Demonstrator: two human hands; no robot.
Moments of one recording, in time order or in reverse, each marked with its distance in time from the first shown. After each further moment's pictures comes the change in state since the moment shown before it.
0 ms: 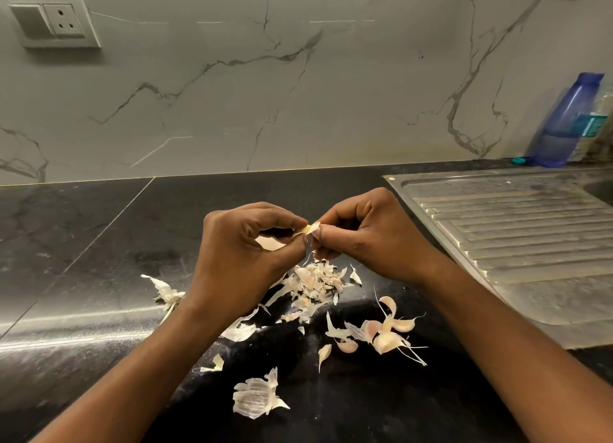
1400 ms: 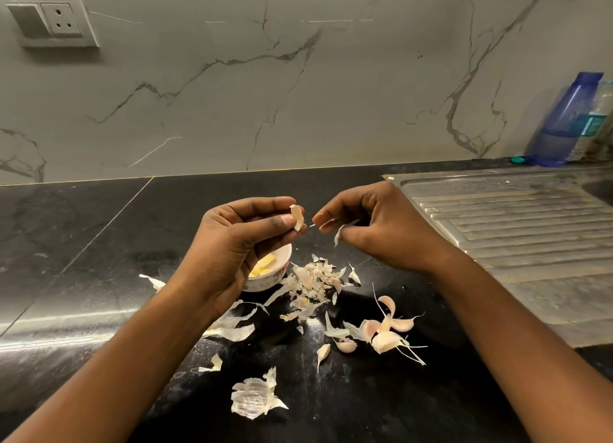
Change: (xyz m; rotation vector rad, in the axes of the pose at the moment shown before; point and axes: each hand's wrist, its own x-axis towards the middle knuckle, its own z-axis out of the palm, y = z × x) left_hand 0.010 0.000 -0.006 -0.921 -0.017 -0.762; right_hand 0.000 0.000 -0.017 -0.153 -0.016 0.031
